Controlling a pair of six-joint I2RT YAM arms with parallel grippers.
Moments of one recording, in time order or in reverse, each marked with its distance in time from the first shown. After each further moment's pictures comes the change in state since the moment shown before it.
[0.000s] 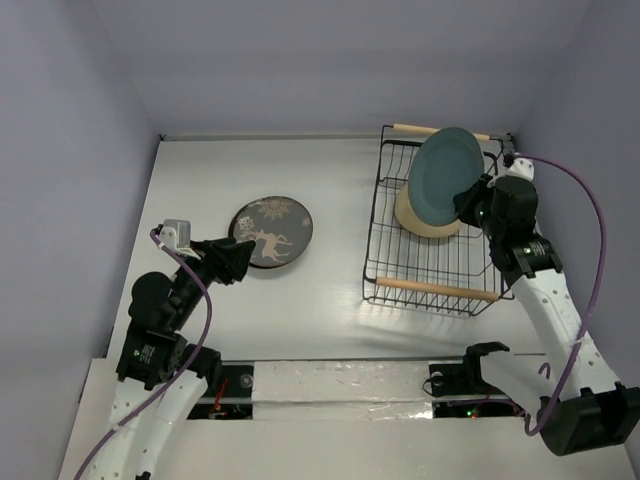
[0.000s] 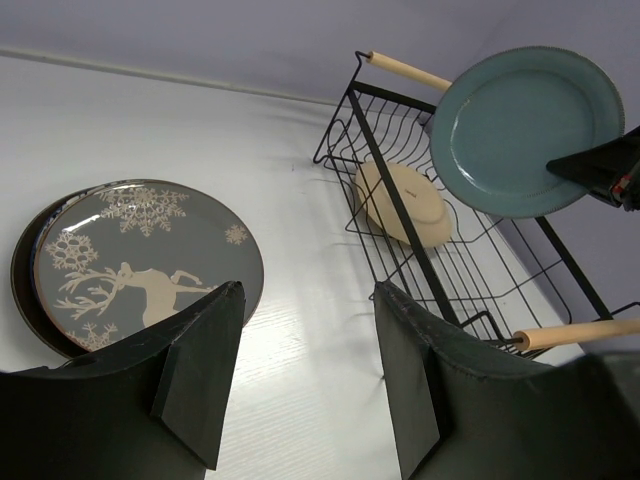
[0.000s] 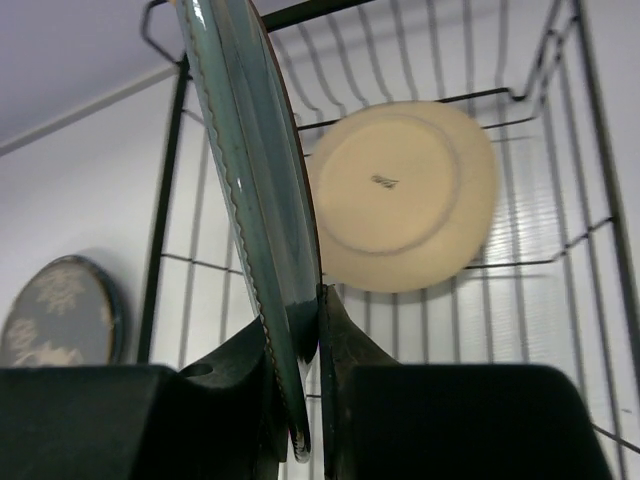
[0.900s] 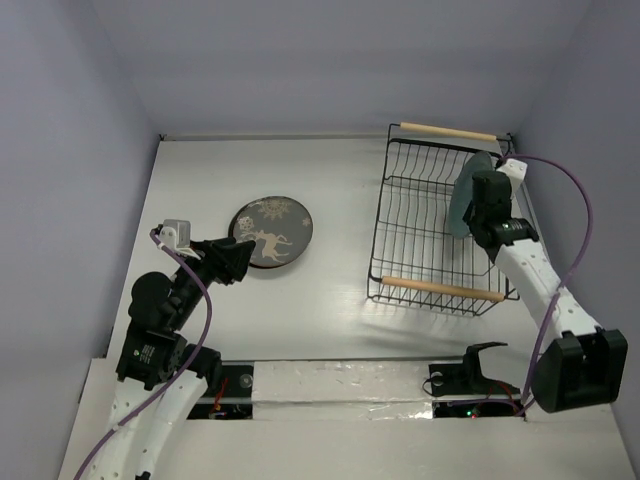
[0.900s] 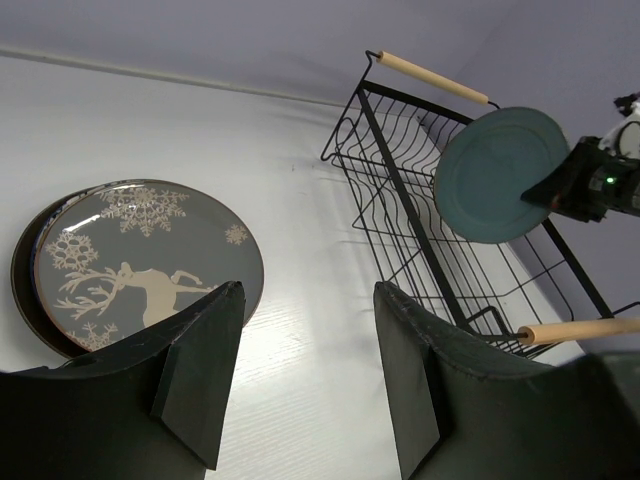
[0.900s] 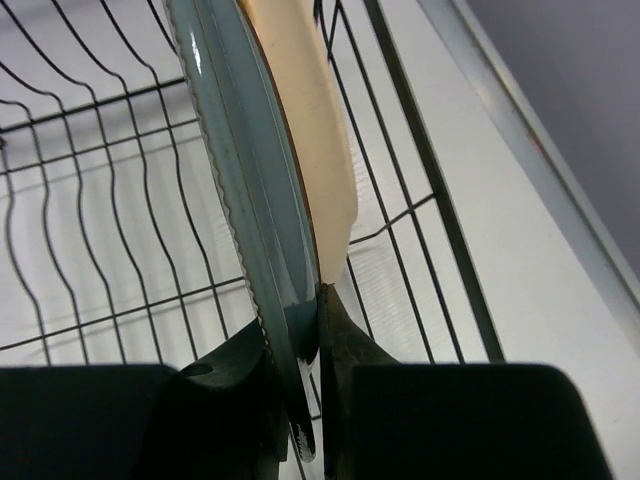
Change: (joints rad) left arm 0.000 0.000 0.000 0.000 0.000 0.000; right arm -0.024 0.264 -0.007 -0.014 0.407 -0.085
